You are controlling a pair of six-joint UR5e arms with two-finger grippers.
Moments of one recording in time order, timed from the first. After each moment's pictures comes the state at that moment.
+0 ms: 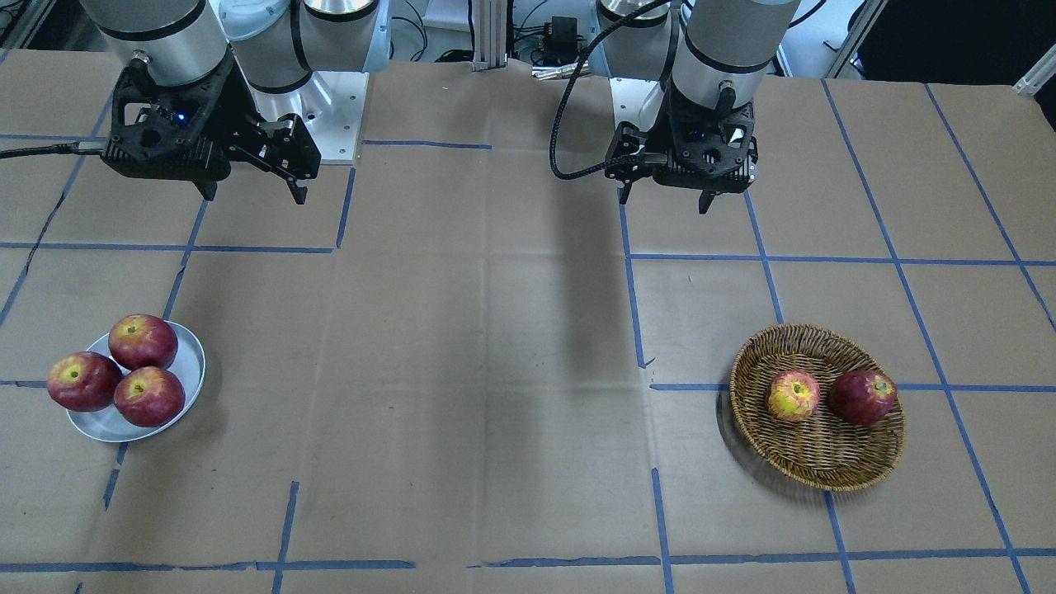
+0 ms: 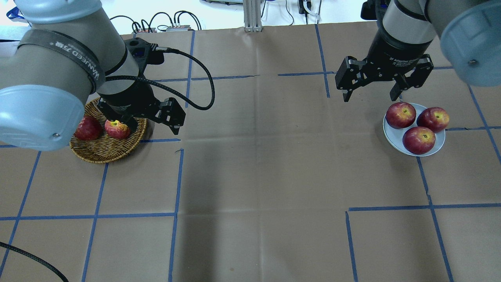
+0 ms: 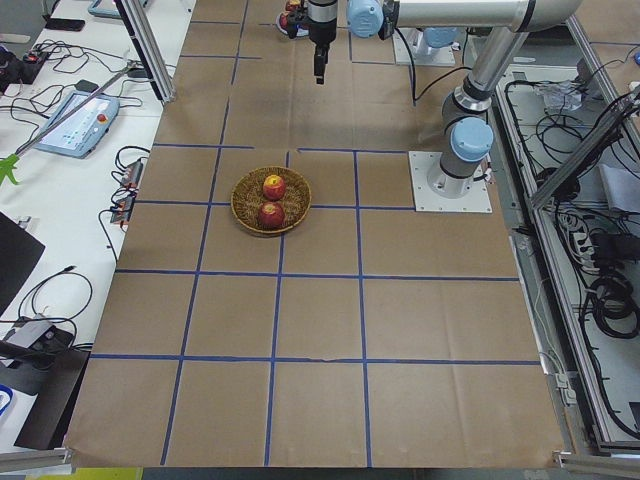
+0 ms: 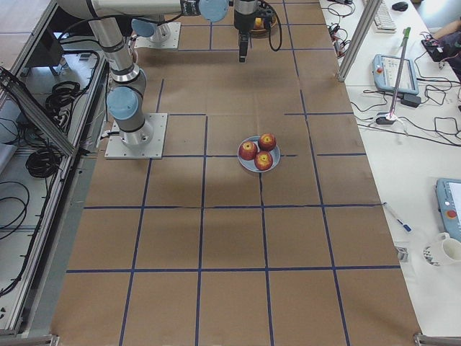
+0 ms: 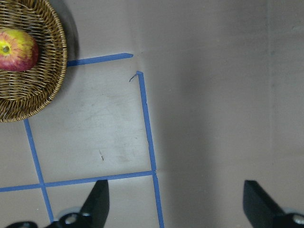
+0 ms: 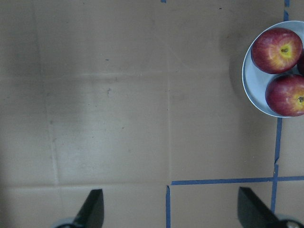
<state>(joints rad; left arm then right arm) -1.65 -1.50 -1.74 -1.50 1.57 0.04 1.59 -1.60 1.59 -1.54 -1.57 0.05</state>
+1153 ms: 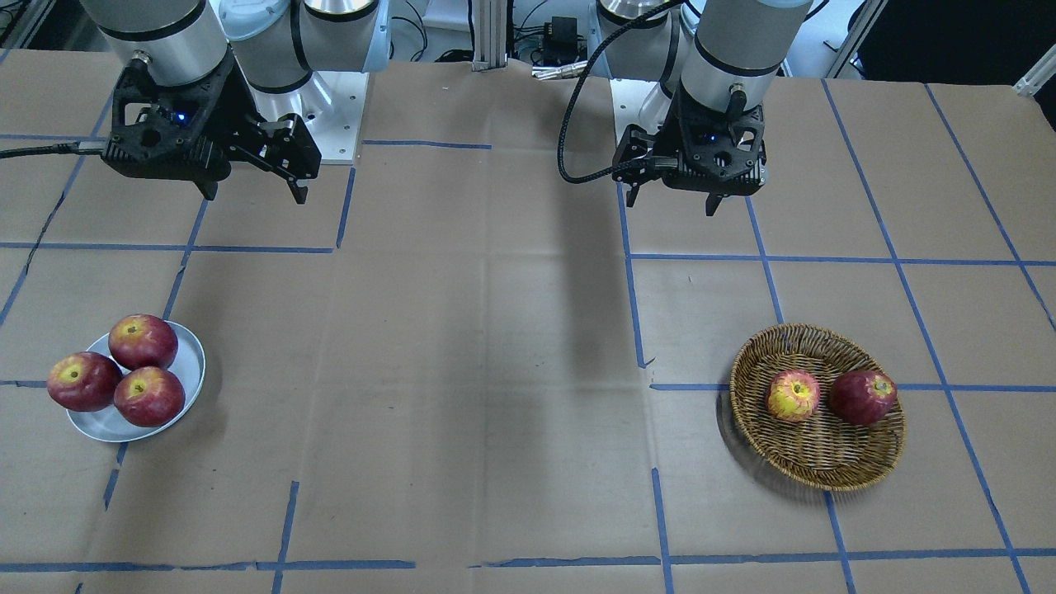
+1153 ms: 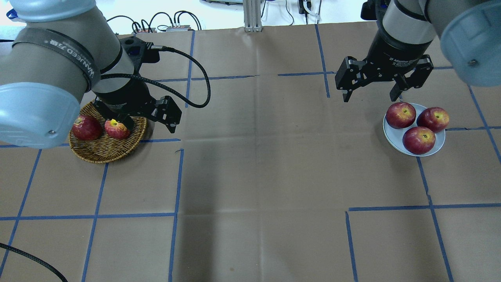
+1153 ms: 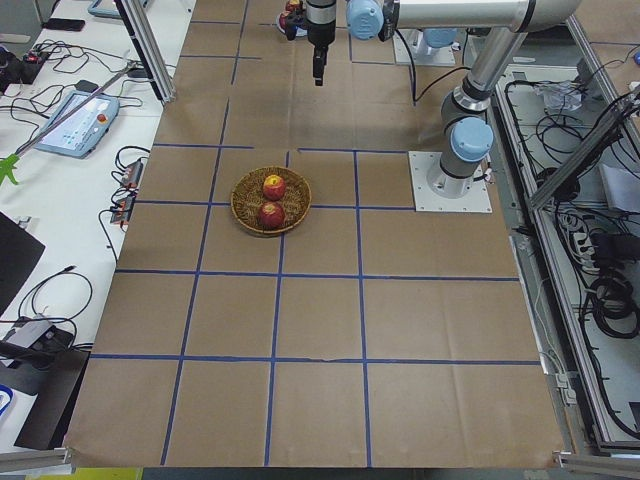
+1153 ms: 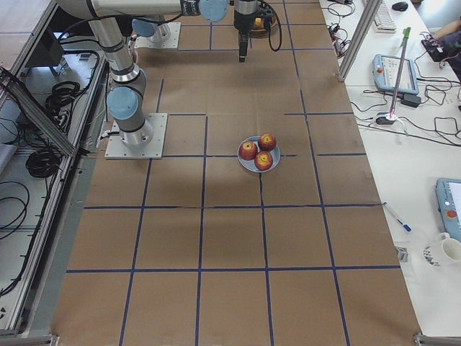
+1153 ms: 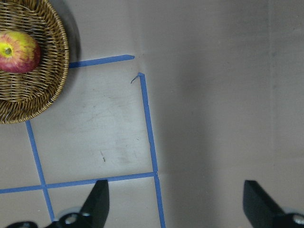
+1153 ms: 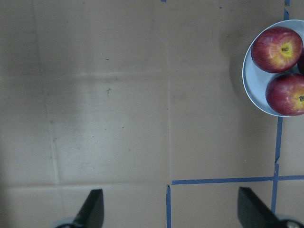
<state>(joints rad) -1.63 -1.50 -1.74 -1.50 1.57 0.05 1.59 -1.60 1.59 -1.54 -1.56 0.05</state>
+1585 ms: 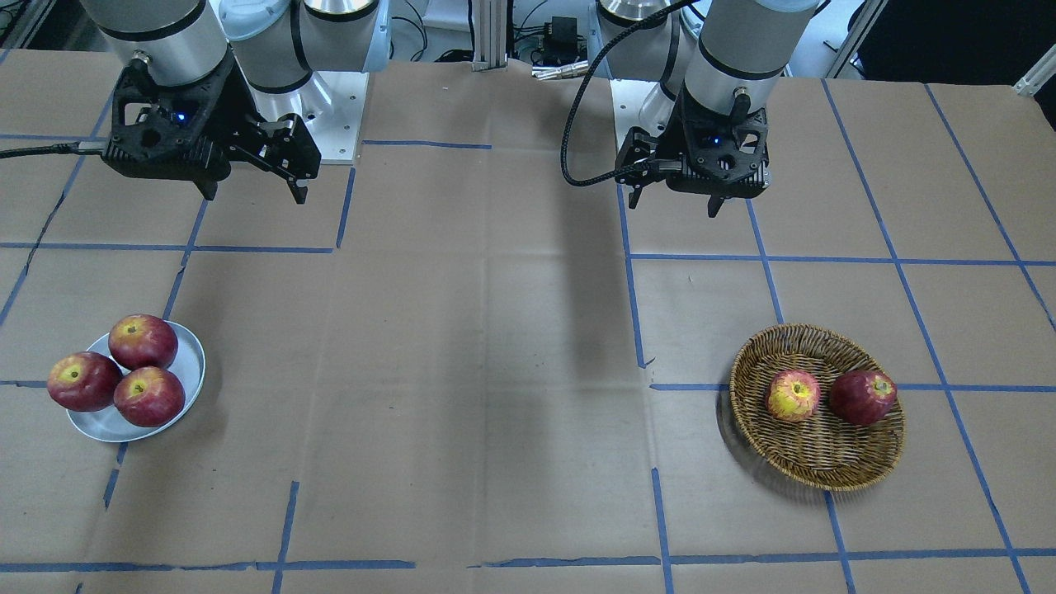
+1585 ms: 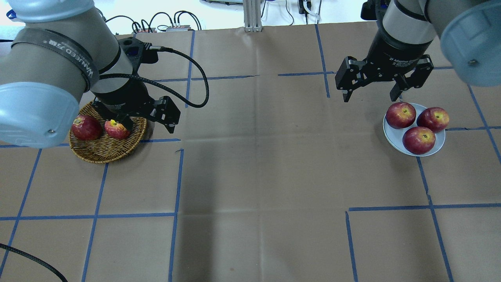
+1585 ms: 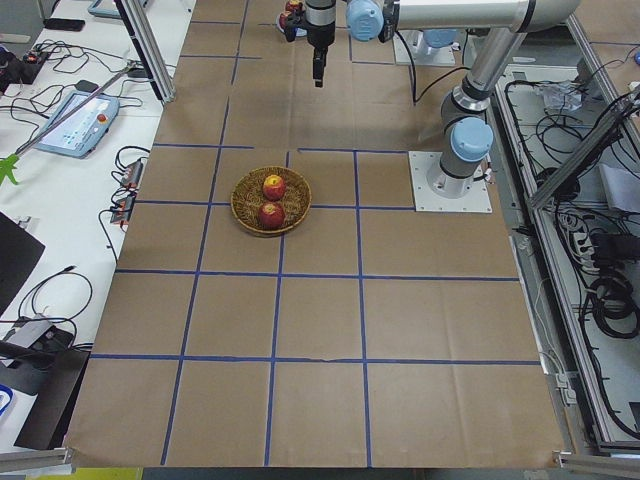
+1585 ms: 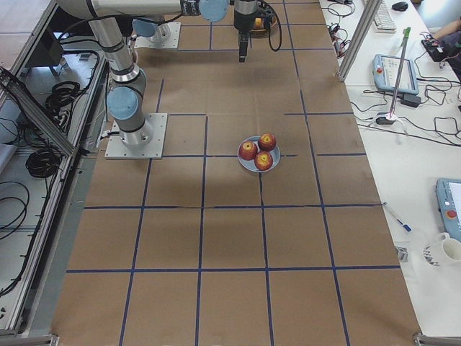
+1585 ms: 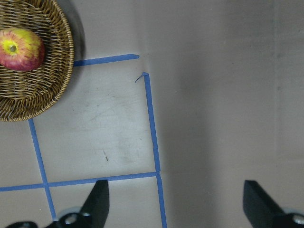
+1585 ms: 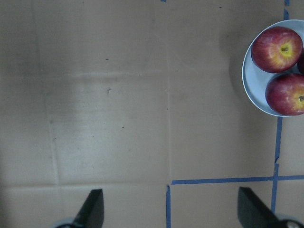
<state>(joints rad) -1.62 -1.50 -1.74 -1.49 1.58 0.08 1.59 -1.60 1.59 -1.54 -1.57 0.05</state>
